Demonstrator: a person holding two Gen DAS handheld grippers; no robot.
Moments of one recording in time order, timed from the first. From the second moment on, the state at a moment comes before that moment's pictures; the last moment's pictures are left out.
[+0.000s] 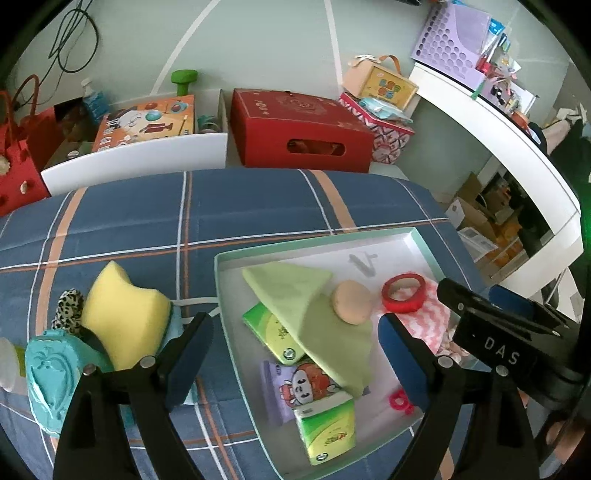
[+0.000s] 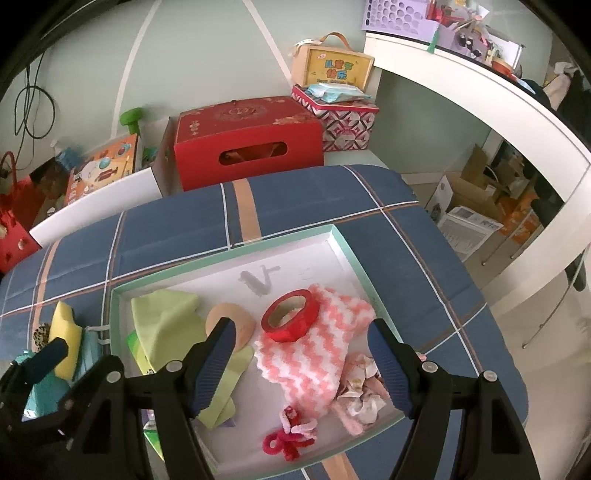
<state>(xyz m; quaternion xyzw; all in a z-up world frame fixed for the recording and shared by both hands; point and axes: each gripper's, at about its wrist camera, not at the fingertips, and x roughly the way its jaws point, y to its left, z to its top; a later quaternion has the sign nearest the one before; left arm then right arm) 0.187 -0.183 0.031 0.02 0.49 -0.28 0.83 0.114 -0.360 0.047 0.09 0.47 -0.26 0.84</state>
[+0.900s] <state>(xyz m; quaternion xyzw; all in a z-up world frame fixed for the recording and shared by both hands) 0.201 -0.142 0.047 0.02 0.45 -0.20 0.87 0.112 -0.363 0.046 0.13 0.46 -0.25 0.84</state>
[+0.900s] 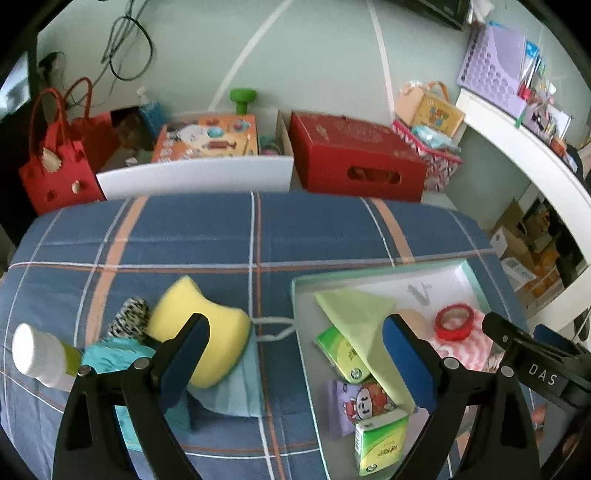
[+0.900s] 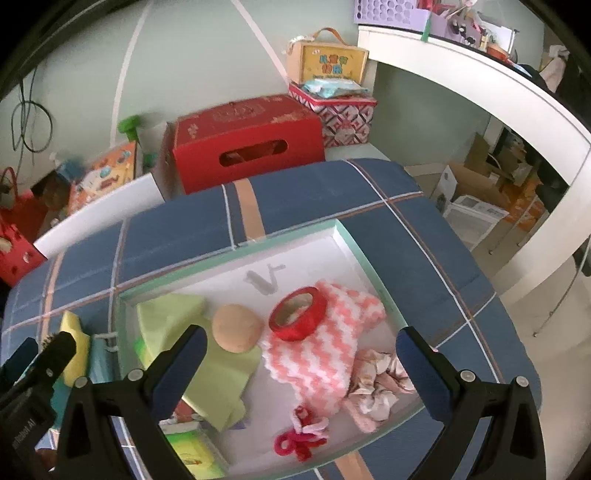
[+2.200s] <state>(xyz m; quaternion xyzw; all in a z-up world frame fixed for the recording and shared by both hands) 0.290 0.007 0.019 -0.05 0.54 -0.12 0.83 0.209 -0.212 -0.027 0.22 0.52 0.00 0.83</state>
